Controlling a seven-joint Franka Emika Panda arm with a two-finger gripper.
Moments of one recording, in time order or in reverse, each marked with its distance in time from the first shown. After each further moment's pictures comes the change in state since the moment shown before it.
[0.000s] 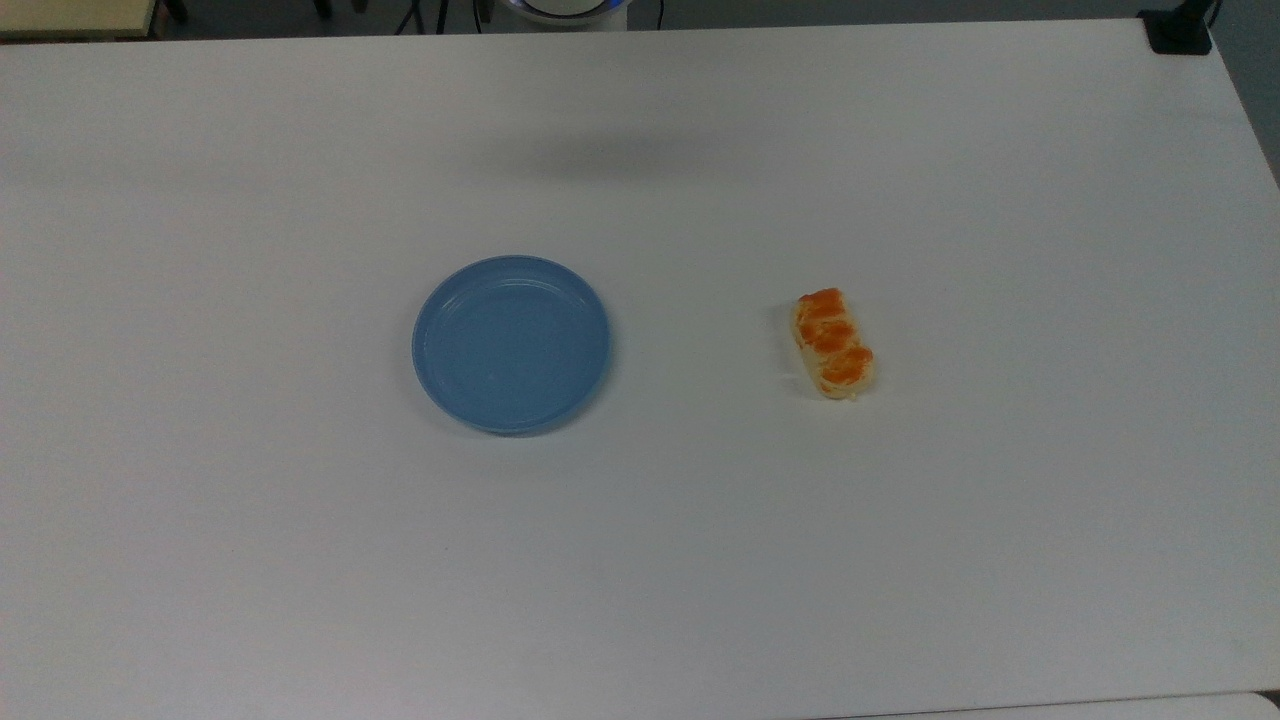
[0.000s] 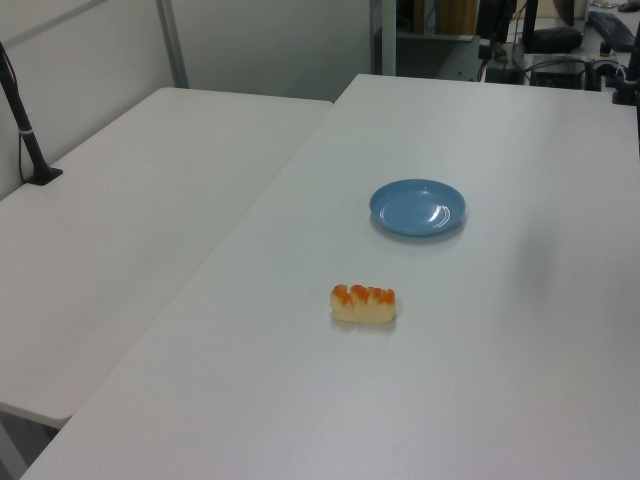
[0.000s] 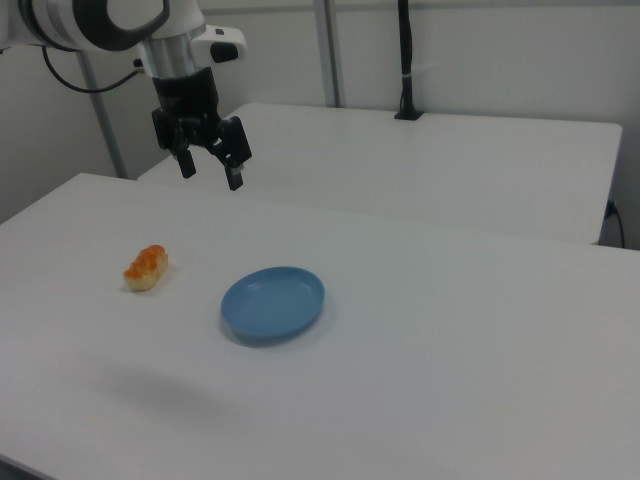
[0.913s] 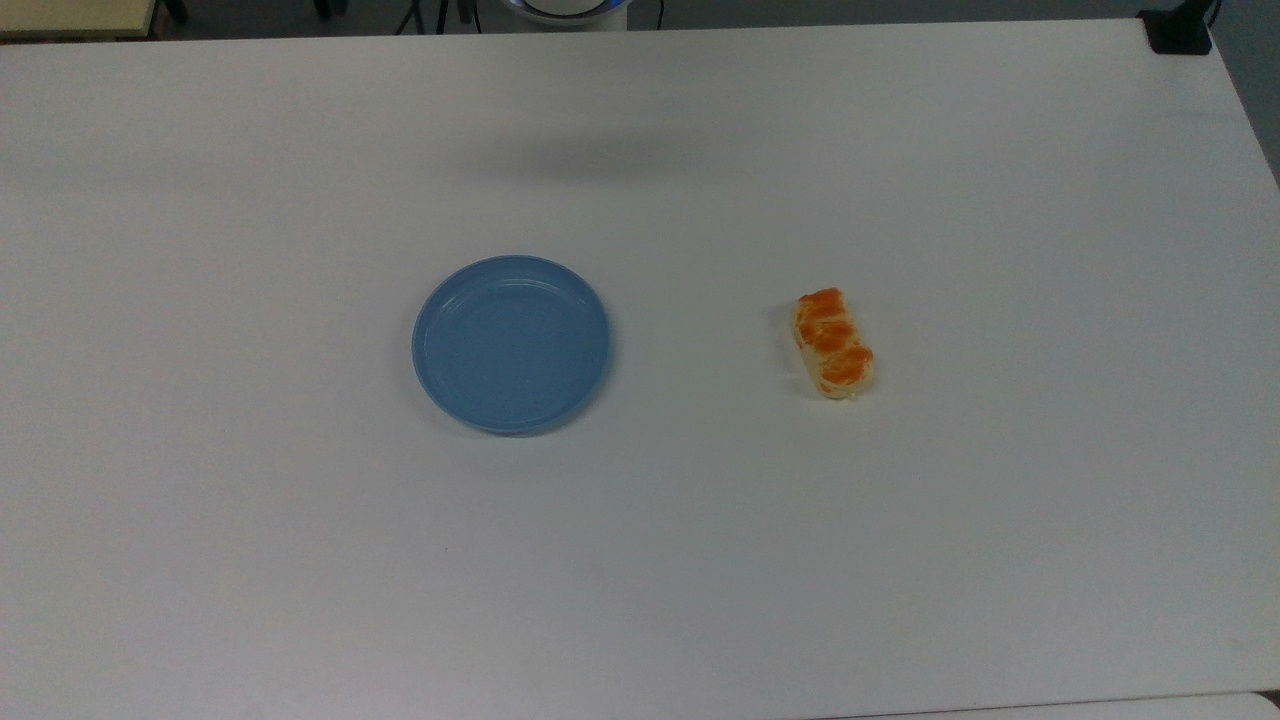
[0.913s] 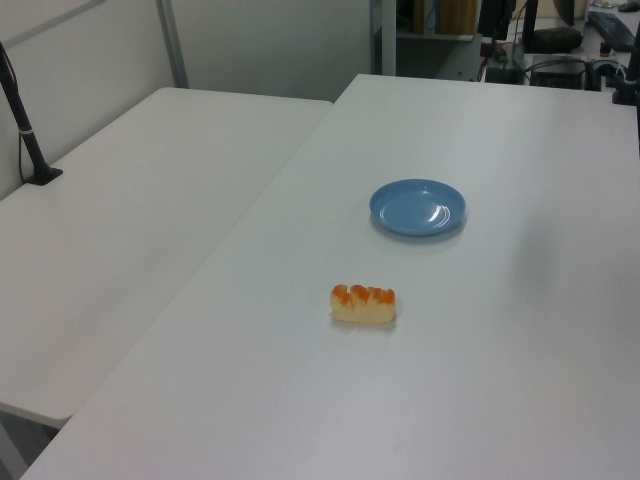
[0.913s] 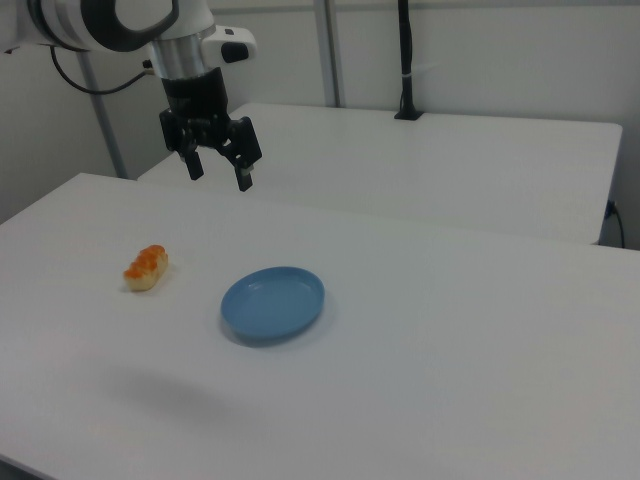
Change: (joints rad) arm -0.014 0.009 -0.012 0.010 0.000 0.000 -0.055
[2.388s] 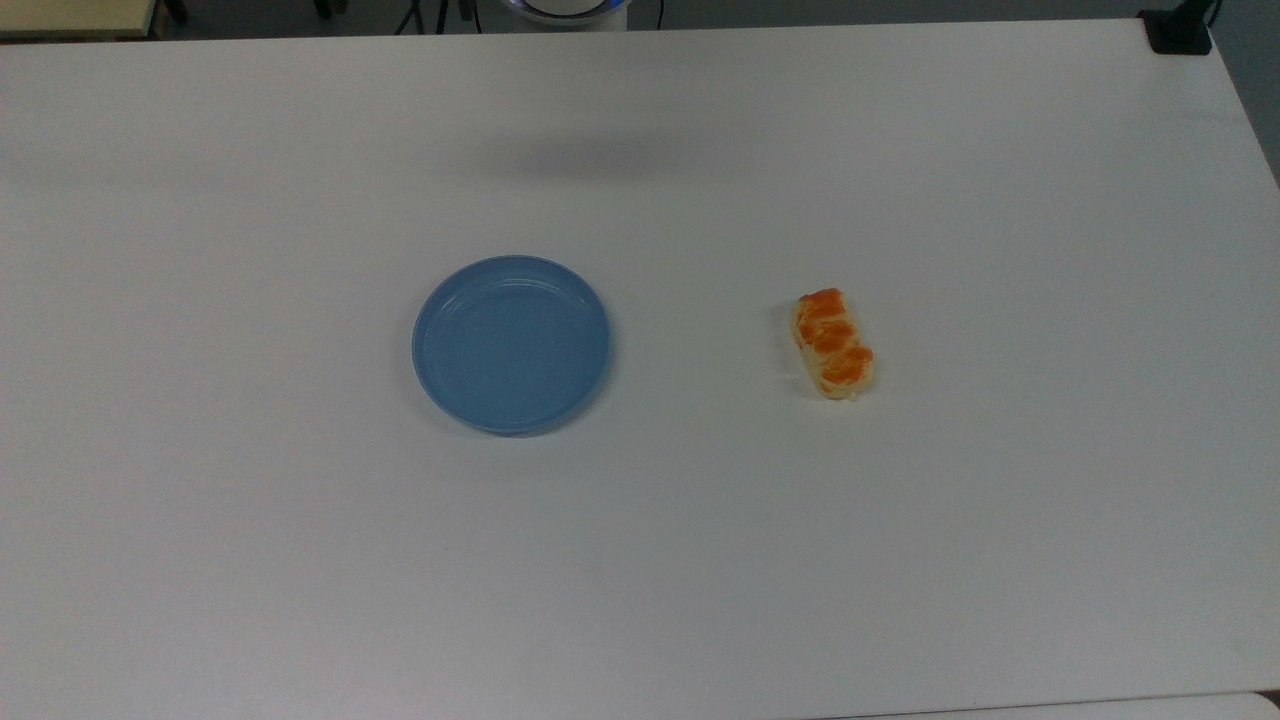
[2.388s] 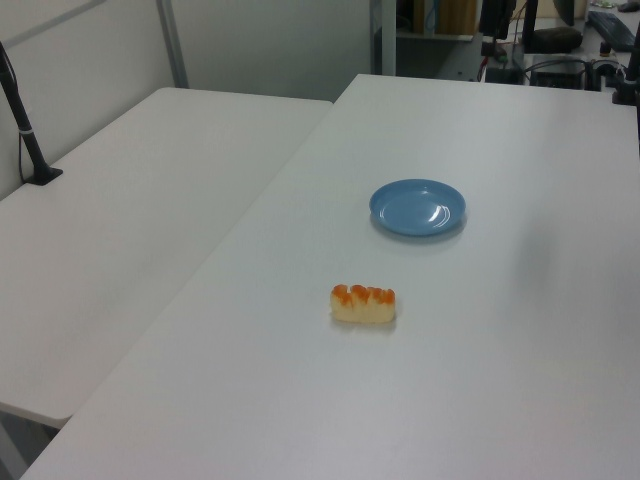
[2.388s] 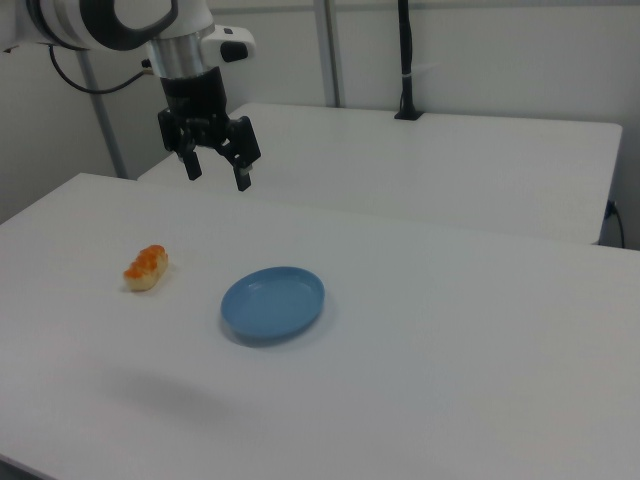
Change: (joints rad) arm 0.001 0.000 0.001 0.004 0.000 -0.012 -0.013
